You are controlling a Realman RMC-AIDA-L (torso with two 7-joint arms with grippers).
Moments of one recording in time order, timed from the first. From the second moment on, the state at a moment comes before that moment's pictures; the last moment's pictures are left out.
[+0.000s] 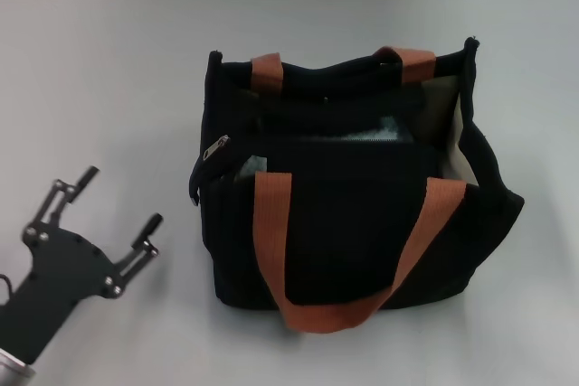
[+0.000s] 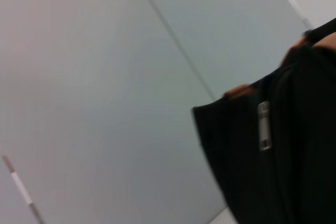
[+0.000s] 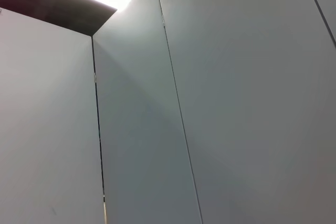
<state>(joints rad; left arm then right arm) -0.14 -2.08 0.37 -0.10 1.63 1.66 0.38 0.29 2.08 -0.12 -0.29 -1.79 -2.04 0.84</state>
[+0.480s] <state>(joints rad) -0.24 -2.08 0.31 -0.14 1.66 1.60 0.35 0.29 2.08 -0.12 -0.29 -1.81 -2.03 0.84</state>
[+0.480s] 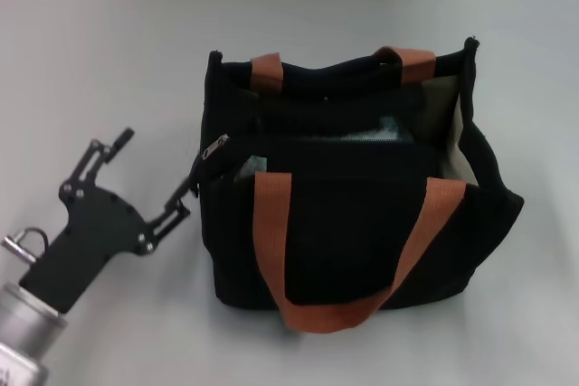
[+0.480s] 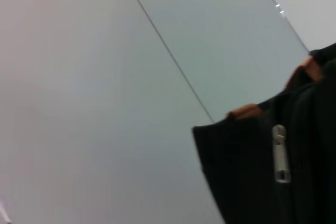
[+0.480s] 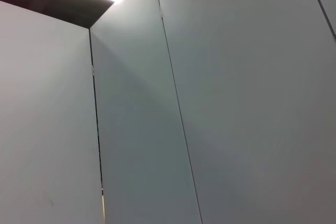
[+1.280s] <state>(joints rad) -0.23 -2.08 0.22 -0.14 1.69 1.64 0.38 0.28 2.08 -0.11 -0.29 -1.80 -2.02 0.84</state>
